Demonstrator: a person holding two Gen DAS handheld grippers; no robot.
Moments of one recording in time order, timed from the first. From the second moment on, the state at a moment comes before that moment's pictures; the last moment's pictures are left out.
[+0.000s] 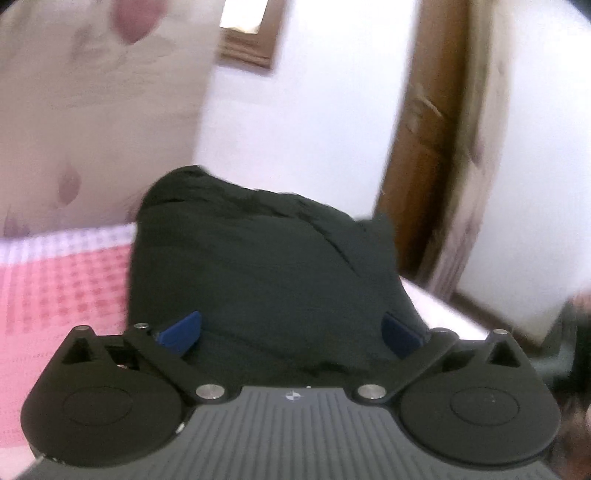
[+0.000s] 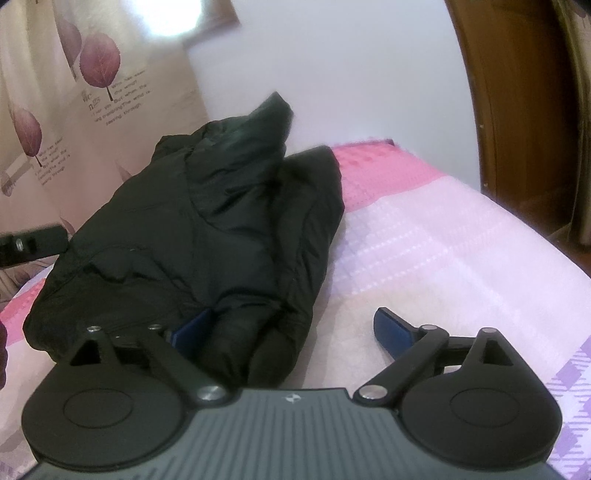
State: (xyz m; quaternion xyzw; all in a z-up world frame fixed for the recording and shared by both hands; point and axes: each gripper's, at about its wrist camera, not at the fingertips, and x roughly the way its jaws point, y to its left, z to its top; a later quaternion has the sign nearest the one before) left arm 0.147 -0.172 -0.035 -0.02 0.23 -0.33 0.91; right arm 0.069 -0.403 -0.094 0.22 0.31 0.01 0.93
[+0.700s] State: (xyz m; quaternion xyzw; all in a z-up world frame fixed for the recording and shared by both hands) left arm 0.267 -0.109 -0.066 -0.15 0.35 -0.39 0.84; right arm 0.110 -0.450 -0.095 0.33 0.32 0.12 0.88
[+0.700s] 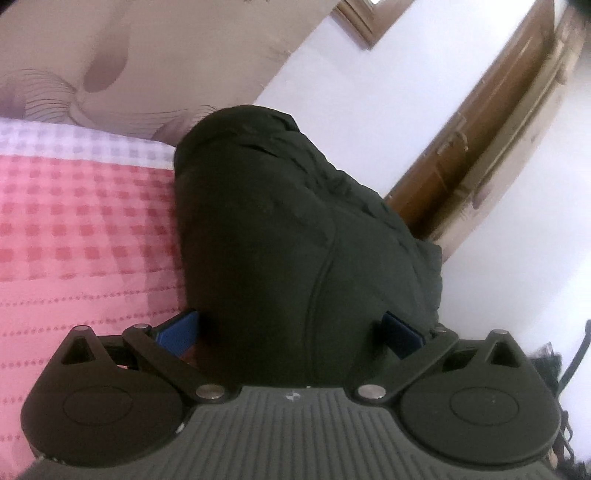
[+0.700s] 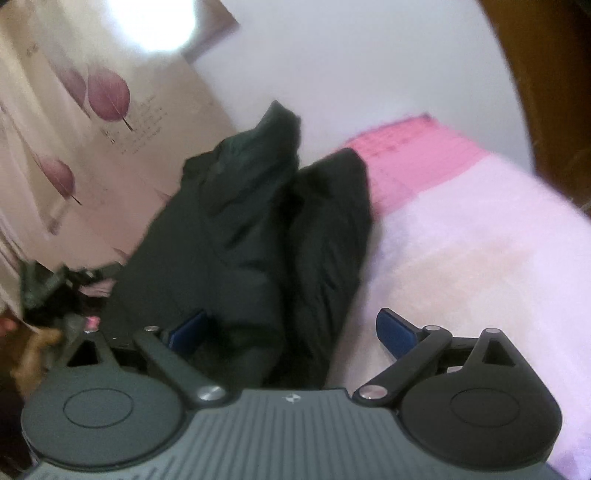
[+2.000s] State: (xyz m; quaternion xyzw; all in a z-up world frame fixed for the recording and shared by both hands) left arm 0.273 -0.124 -0.084 -0.14 0.34 -0.41 0.84; right arm 0.189 -0.412 -0.107 0.35 0.33 0.23 0.85
